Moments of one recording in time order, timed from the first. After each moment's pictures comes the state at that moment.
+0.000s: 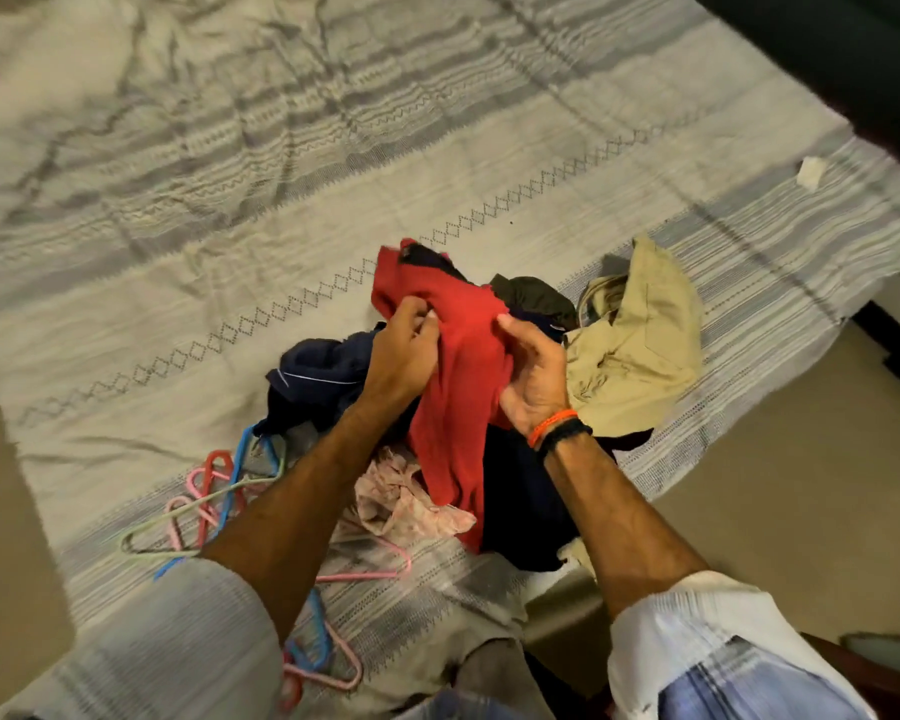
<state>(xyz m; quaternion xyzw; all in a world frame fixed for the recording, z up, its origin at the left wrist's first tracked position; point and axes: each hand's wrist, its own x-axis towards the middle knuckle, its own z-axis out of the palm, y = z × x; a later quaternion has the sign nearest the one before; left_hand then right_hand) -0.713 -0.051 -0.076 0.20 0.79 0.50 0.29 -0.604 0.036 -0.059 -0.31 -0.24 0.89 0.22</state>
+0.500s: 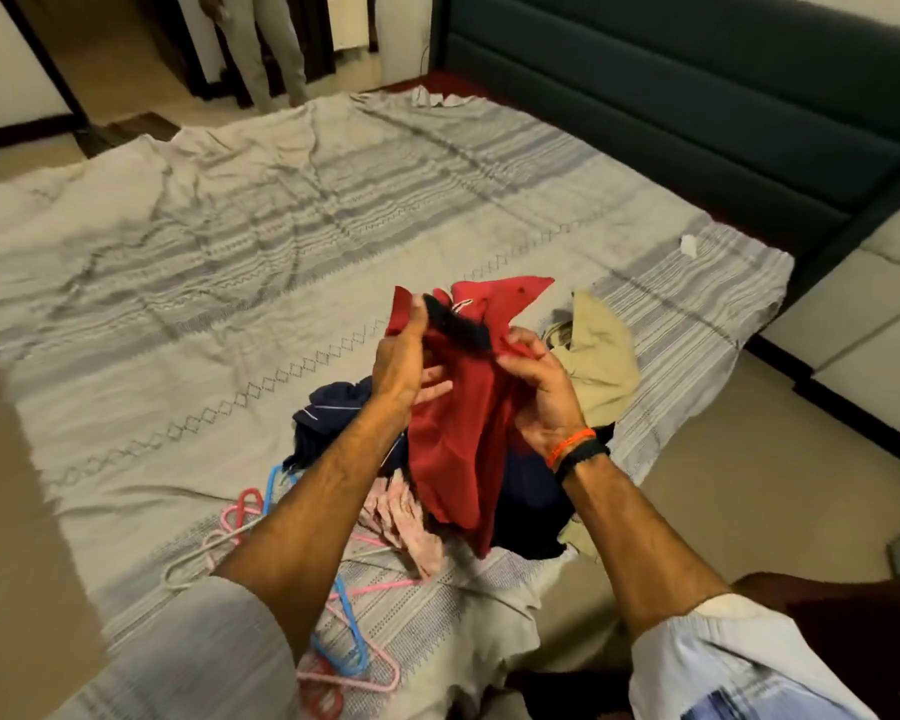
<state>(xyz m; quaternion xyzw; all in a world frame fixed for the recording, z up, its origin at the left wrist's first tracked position) -0.675 -0.143 0.037 0.04 0.64 0.63 0.43 -0.541 -0.069 0.035 -0.27 -0.40 0.81 0.33</state>
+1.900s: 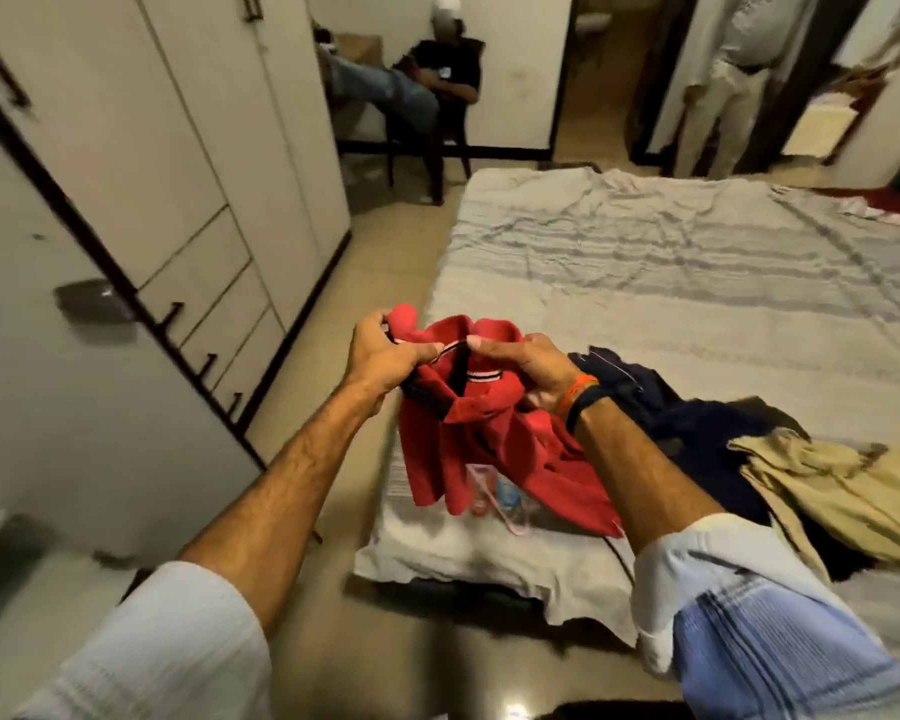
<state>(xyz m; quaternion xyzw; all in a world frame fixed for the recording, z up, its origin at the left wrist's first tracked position) -0.490 -0.529 0.102 -0.10 0.76 0.64 -0.03 -0.485 -0.342 0.094 -0.08 -0.57 0.79 -0.20</state>
